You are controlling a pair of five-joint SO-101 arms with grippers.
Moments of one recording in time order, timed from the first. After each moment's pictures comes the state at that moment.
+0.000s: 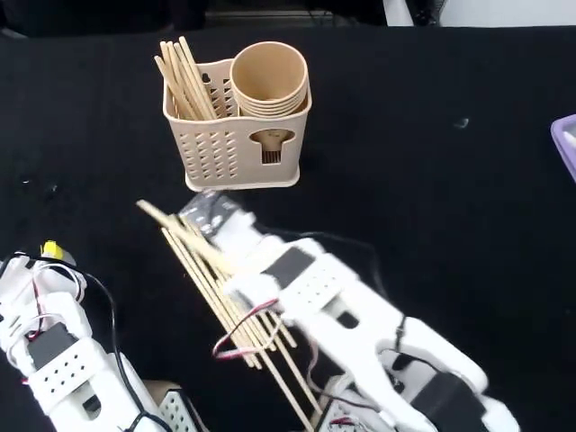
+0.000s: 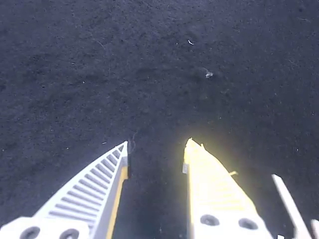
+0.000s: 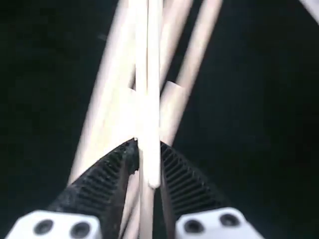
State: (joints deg) left arm -45.8 -76.6 86.9 32.7 14.8; right arm -39.5 -25.9 53.1 52.0 8.1
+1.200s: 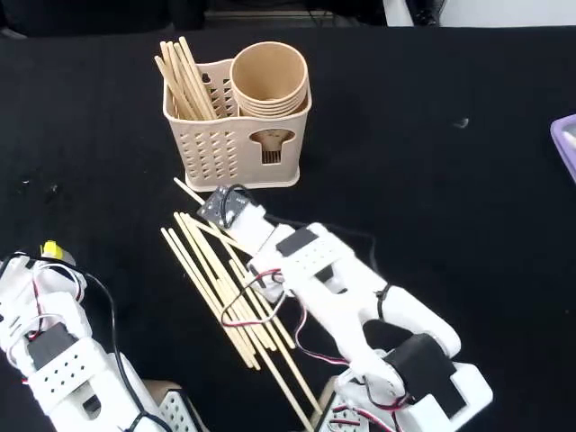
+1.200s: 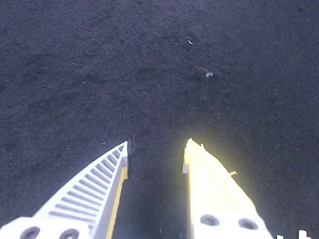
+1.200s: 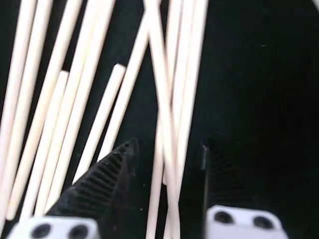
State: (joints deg) left arm -45.8 -76.6 86.9 32.7 14.8; right arm -34.1 -10.8 52.1 43.7 19.7
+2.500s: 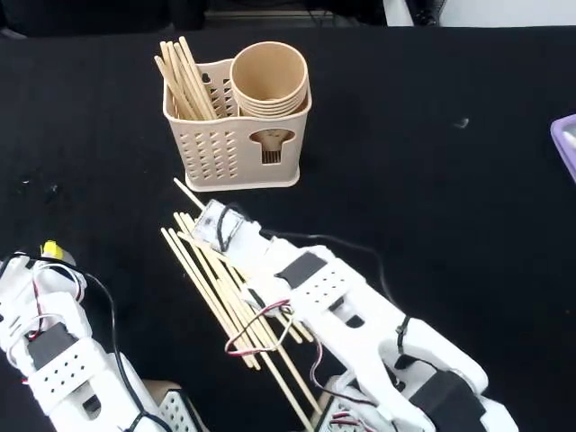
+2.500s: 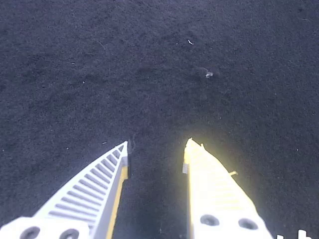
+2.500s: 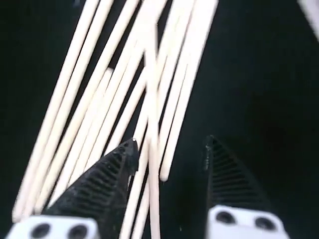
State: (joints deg) left arm -45.8 -76.6 86.9 32.7 14.8; right arm -38.9 -23.3 60.1 39.5 16.7
